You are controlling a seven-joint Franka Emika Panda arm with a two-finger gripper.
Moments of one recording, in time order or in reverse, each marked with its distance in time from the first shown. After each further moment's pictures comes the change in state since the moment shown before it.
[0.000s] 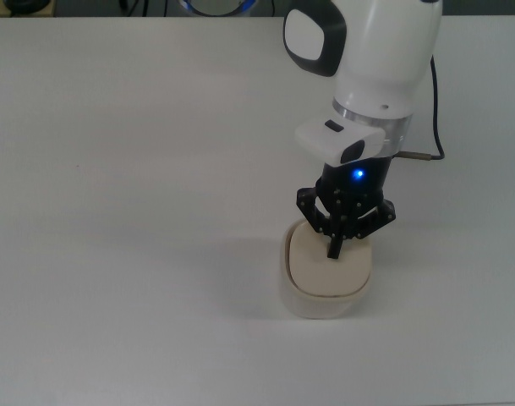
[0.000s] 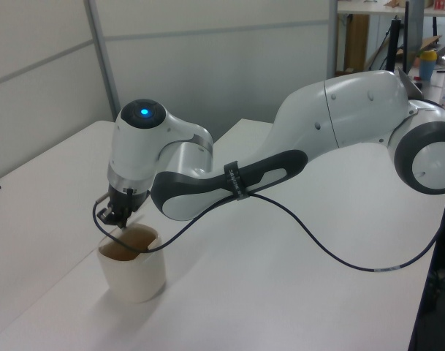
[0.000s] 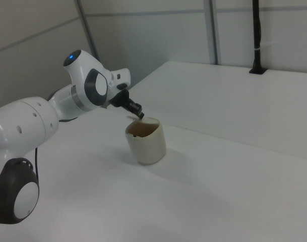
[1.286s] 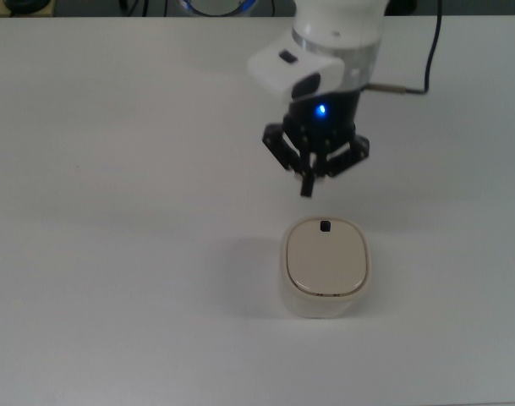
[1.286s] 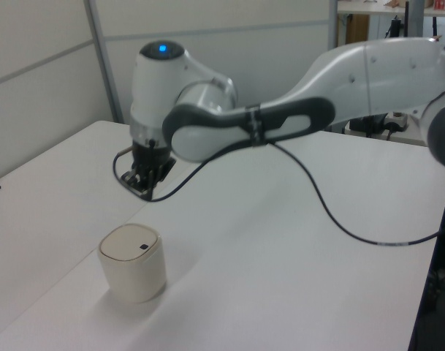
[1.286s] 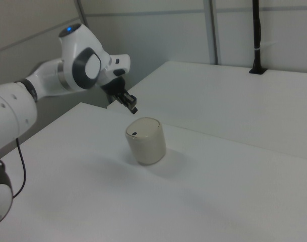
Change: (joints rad) arm -0.070 -0.197 -0.005 -0.042 0.256 -0.249 -0.151
